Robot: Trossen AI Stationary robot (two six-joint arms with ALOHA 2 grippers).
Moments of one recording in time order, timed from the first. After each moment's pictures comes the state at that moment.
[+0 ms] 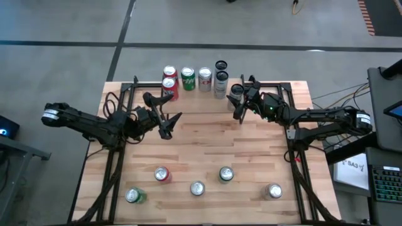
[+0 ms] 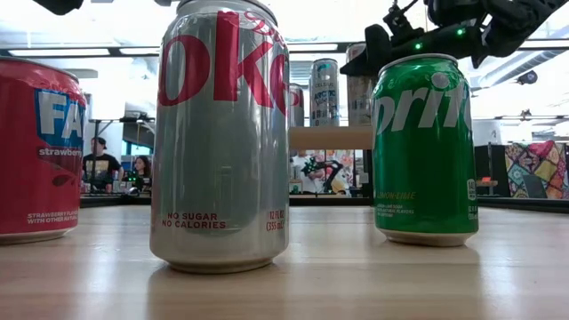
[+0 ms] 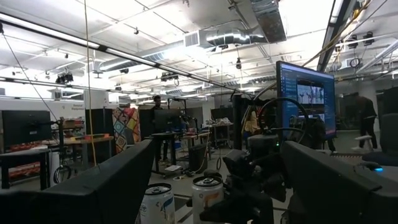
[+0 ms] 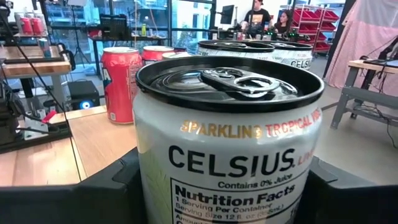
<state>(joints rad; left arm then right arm) -0.16 1.06 0.62 0.93 -0.54 0.31 -0.32 1.16 0.55 0.59 0.28 -0.04</state>
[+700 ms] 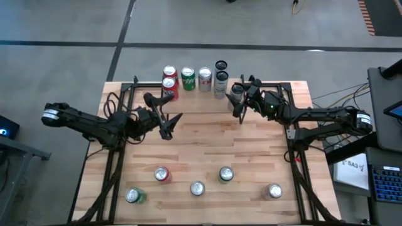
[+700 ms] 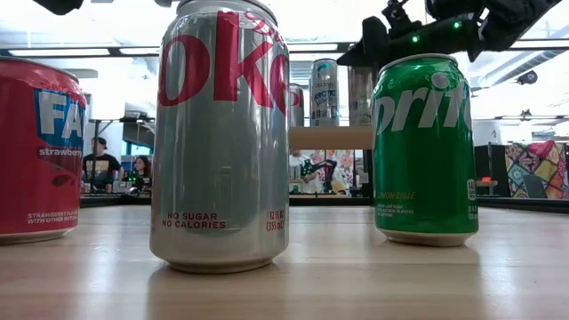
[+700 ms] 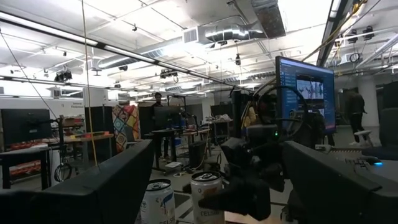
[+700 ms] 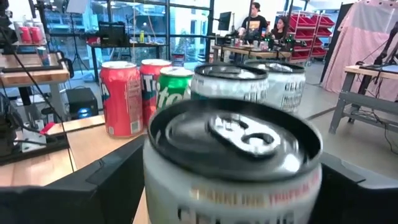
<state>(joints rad) -0.16 1.06 0.62 0.91 -0.54 0.31 -0.32 1.15 0.60 0.58 0.29 -0.05</state>
